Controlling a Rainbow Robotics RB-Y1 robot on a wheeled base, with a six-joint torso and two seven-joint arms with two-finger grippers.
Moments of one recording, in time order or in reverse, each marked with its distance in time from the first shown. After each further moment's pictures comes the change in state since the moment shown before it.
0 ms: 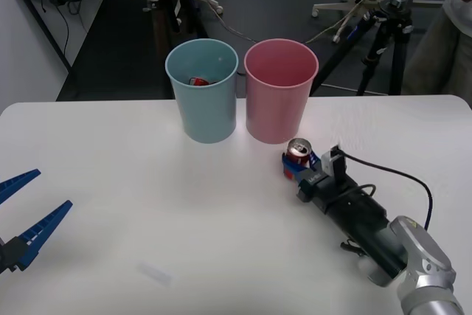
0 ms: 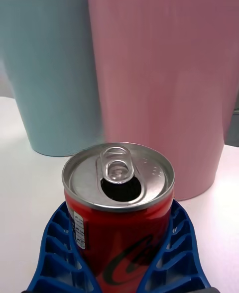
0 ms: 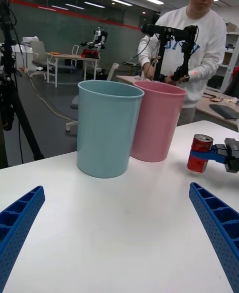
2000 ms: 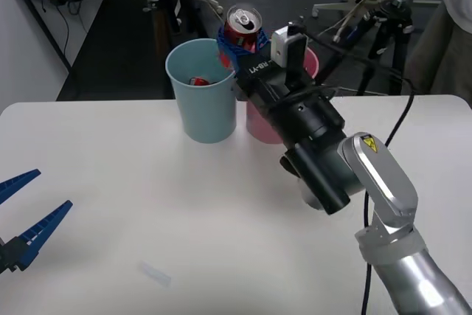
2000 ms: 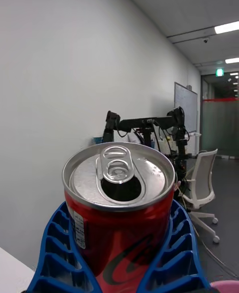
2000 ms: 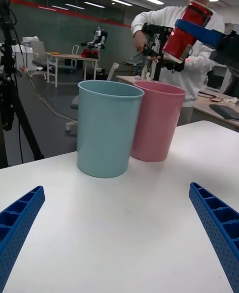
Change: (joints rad) right arm -0.174 0.002 0.322 -0.624 0.003 0.538 -0.215; left arm 0.000 0.000 0.000 0.000 0.000 0.000 0.000
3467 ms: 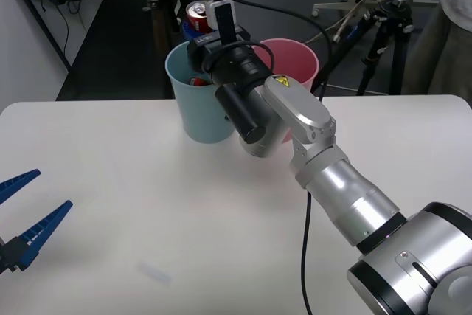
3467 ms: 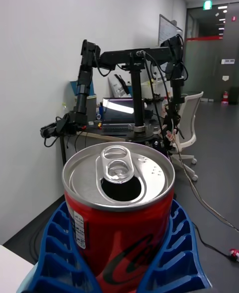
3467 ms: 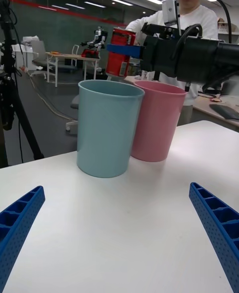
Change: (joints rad) right arm -0.470 0.132 0.051 0.614 -0.027 0.230 -0.043; left arm 0.000 0.000 0.000 0.000 0.000 0.000 0.000
